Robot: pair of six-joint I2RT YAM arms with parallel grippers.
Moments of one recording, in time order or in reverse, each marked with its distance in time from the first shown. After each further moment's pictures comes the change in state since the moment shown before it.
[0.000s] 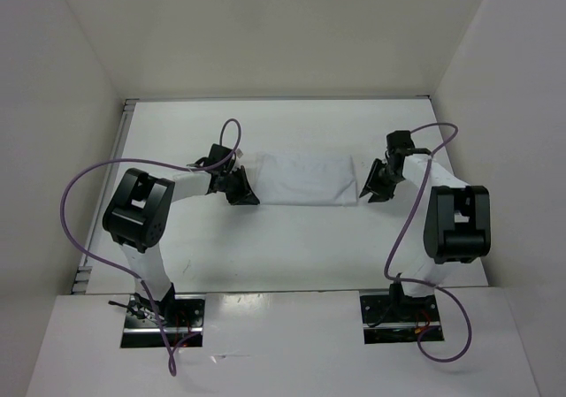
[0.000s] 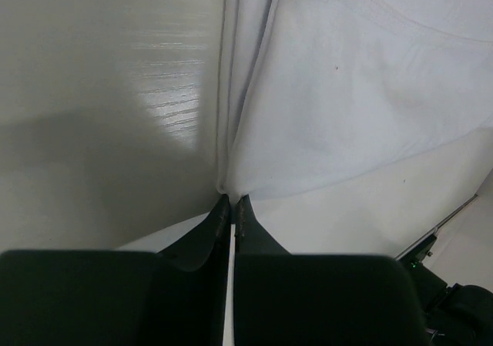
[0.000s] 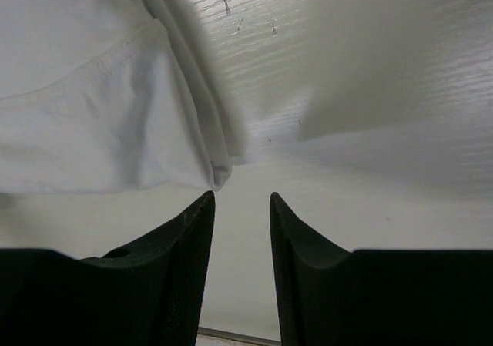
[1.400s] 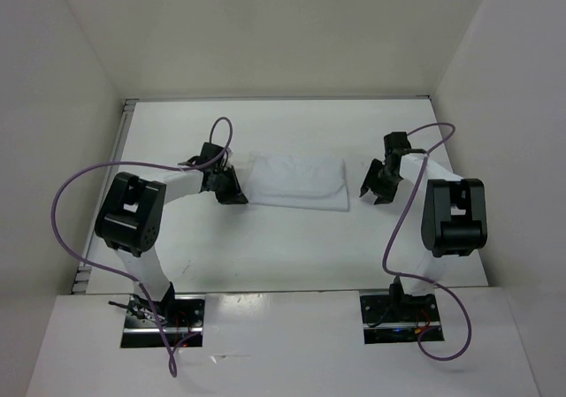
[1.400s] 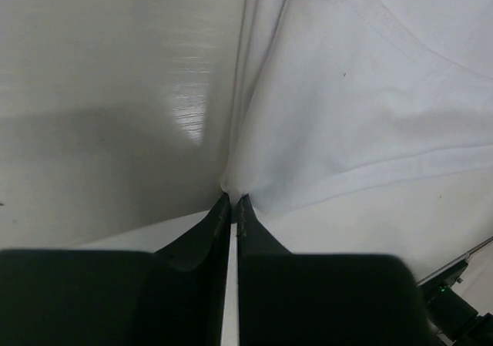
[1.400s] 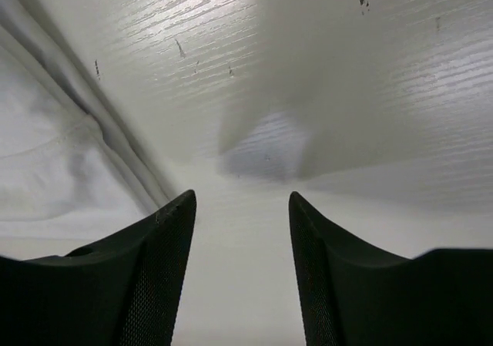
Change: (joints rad) left arm 0.047 -0.050 -0.010 -0.082 -0.090 0.054; right arm -0.001 0.081 0.001 0.056 0.082 0.007
